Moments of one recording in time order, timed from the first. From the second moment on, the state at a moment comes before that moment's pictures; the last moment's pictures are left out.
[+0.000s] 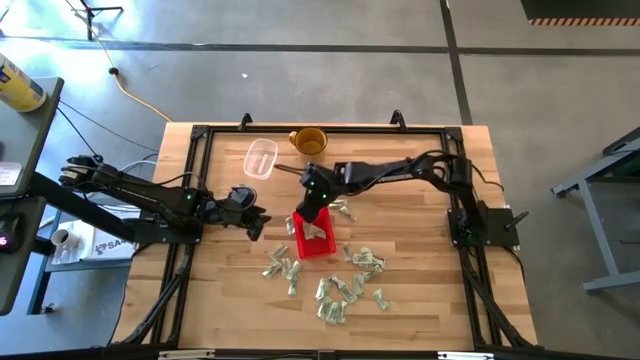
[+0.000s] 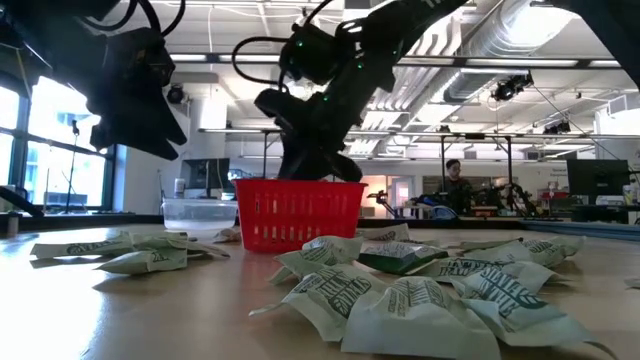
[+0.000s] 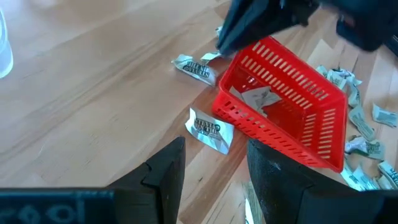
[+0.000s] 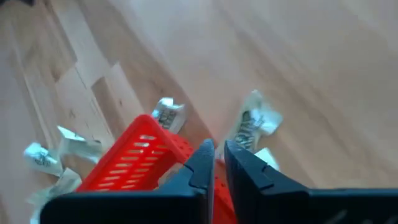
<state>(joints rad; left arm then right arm) -0.20 0.90 0.44 -0.28 -0.39 -0.87 -0.15 2.09 1.52 -0.38 -0.13 0.56</state>
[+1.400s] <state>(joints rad) -0.20 0.90 0.44 -0.29 -0.42 -0.87 -0.05 1.87 1.17 -0.55 0.19 0.24</state>
